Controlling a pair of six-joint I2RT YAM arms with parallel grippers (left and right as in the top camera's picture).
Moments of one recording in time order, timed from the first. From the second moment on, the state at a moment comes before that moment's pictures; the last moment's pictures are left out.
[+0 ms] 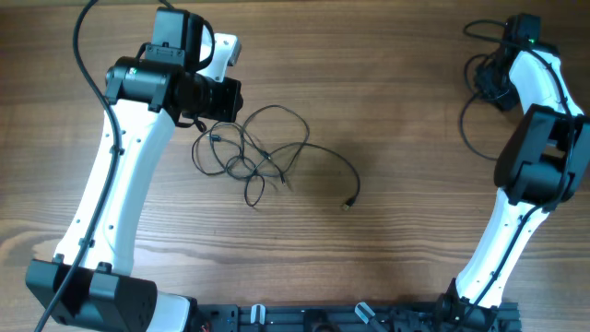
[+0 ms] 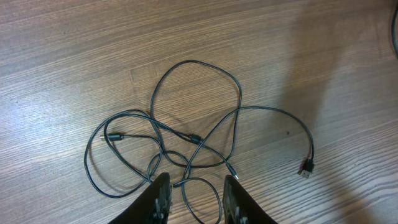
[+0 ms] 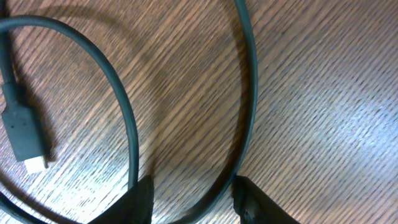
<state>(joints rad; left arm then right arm) -0.20 1.62 1.63 -1.12 0.22 0.02 -0.27 2.37 1.89 -0.82 0.22 0.59</state>
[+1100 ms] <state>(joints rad) -0.20 1.62 1.63 -1.09 0.24 0.02 -0.23 2.28 1.88 -0.82 0.25 0.63</state>
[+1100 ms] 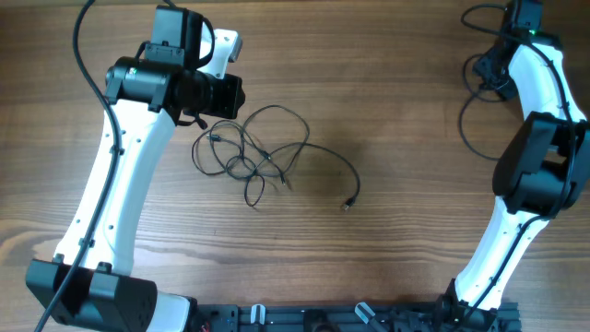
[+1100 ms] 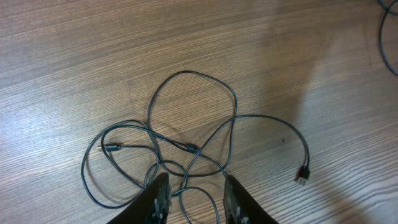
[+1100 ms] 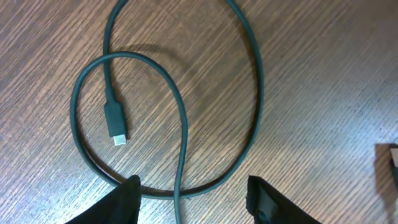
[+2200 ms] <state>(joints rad) -0.22 1.62 1.63 -1.09 0.26 0.02 -0.19 2.28 1.75 -0.70 0.37 0.67</state>
